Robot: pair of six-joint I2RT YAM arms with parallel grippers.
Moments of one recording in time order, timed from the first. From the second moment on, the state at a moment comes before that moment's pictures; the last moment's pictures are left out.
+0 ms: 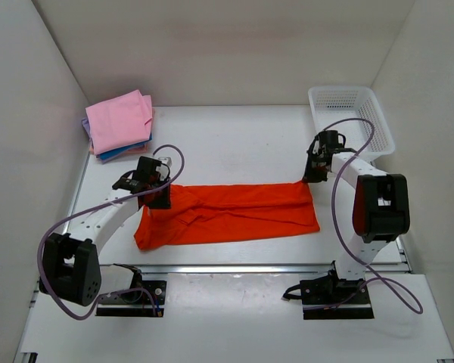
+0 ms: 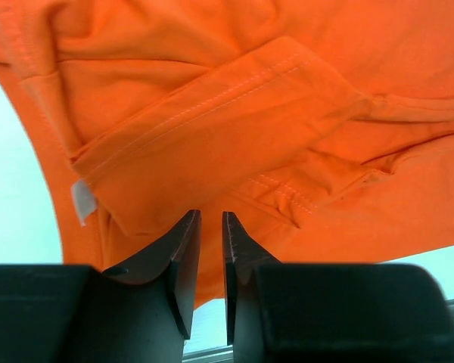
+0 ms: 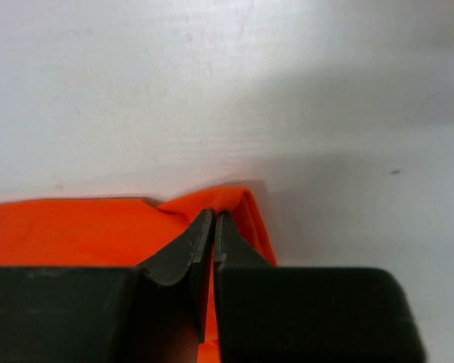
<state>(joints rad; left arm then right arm) -0.27 1.27 0.81 -0.58 0.04 -0.21 0.03 1.75 1.10 -0.43 -0.13 0.26</state>
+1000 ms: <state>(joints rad) -0.37 1.67 0.95 -0.45 0.00 -0.29 0.10 1.80 1.11 -0.38 -0.05 0.25</state>
